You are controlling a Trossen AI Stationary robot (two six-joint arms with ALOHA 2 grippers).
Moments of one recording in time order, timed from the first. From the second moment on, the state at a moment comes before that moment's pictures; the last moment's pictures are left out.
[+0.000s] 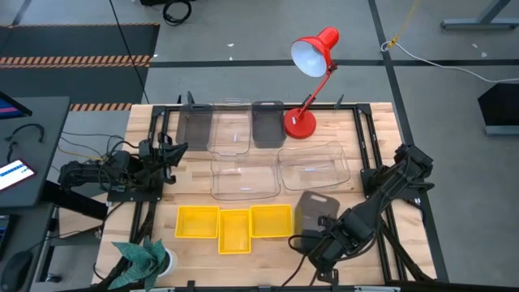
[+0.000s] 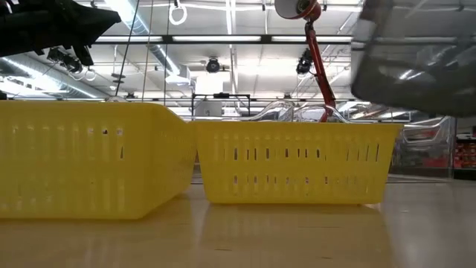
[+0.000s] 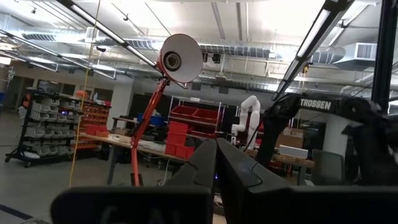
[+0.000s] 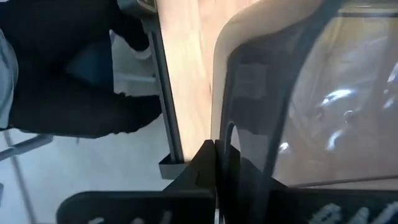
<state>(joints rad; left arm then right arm) -0.05 0.01 0.01 0.49 -0.37 -0.04 0.73 1.77 1.66 -1.11 -0.03 0.93</state>
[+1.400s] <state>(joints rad) -0.05 0.01 0.01 0.53 -0.51 0.11 -0.24 1.77 1.60 -0.94 0.10 -0.36</state>
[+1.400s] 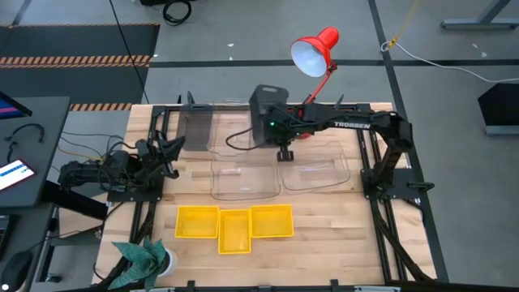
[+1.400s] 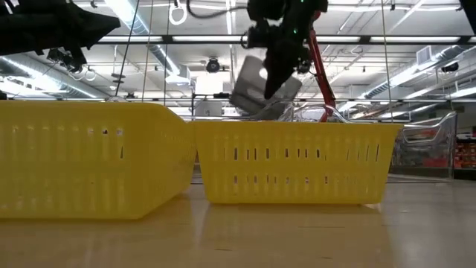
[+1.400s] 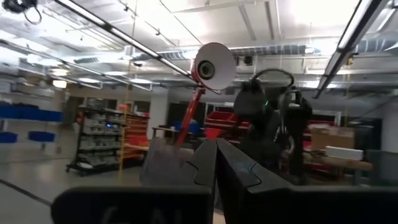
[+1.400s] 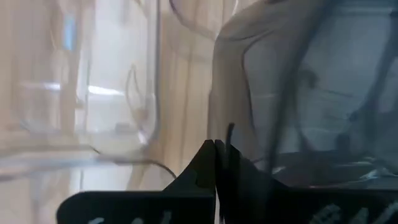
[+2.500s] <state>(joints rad) -0.05 0.01 0.01 0.68 -0.59 0.23 -0.36 2.03 1.88 -1.09 0.09 -0.34</state>
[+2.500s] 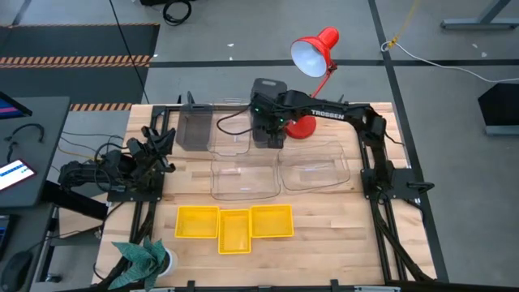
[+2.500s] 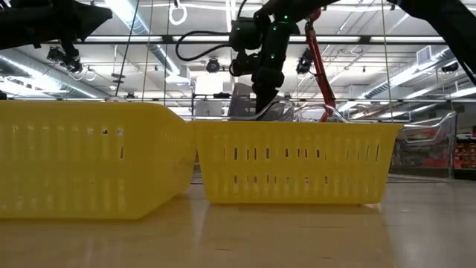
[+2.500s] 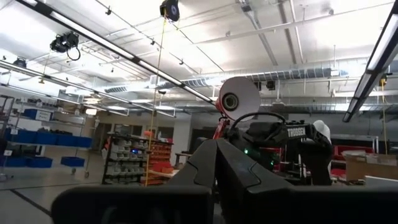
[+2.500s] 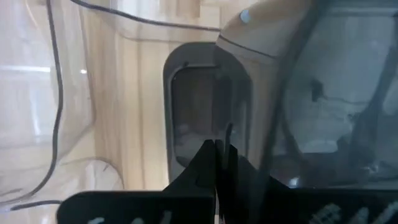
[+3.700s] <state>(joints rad) -0.05 0.01 0.01 0.67 -0.59 0.22 -0.32 2.06 1.79 -1.15 0.06 -0.38</state>
